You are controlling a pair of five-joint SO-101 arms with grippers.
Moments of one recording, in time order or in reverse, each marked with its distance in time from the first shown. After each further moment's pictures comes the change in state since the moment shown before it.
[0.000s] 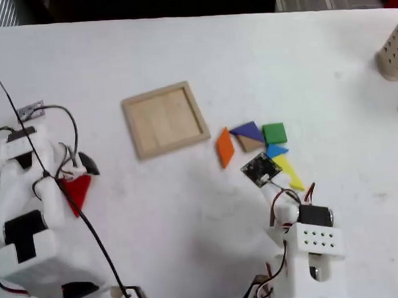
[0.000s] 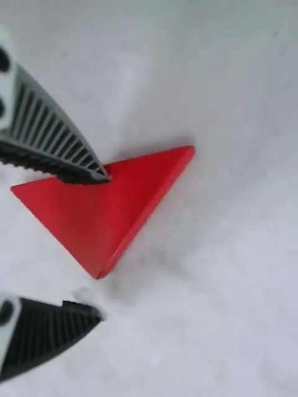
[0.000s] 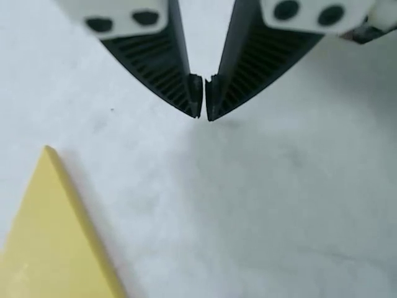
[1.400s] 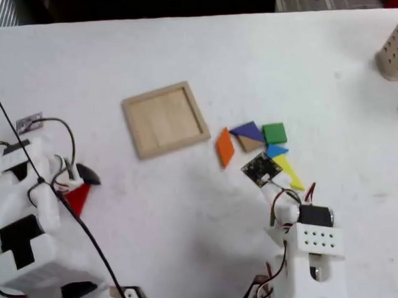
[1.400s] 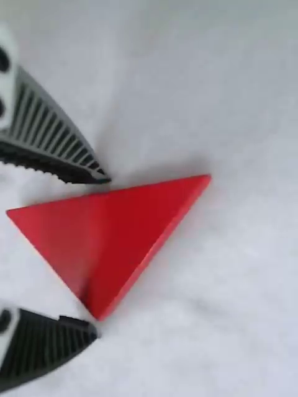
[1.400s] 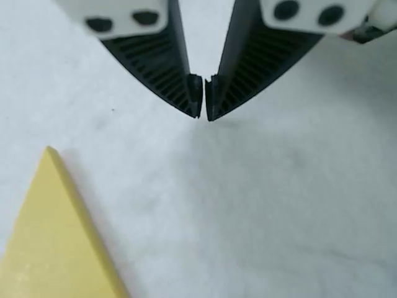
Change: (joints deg) left arm -4.0 -3.5 6.8 -3.6 -5.5; right arm 0.3 -0.2 0.0 0.1 0.0
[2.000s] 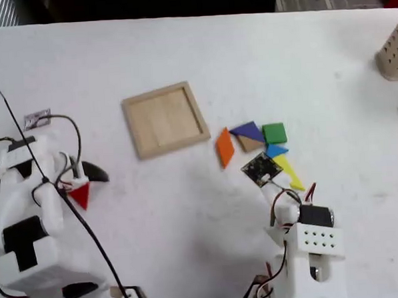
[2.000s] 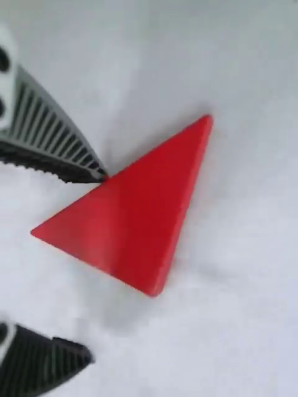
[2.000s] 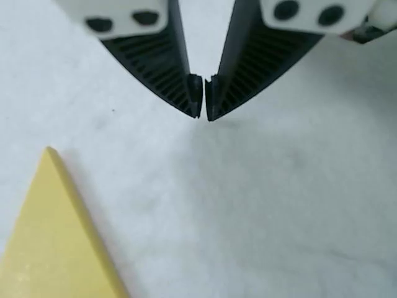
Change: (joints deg) left arm 2.5 -1.9 -0.4 1.8 -1.4; right arm 0.1 0.0 0.0 0.0 0.0
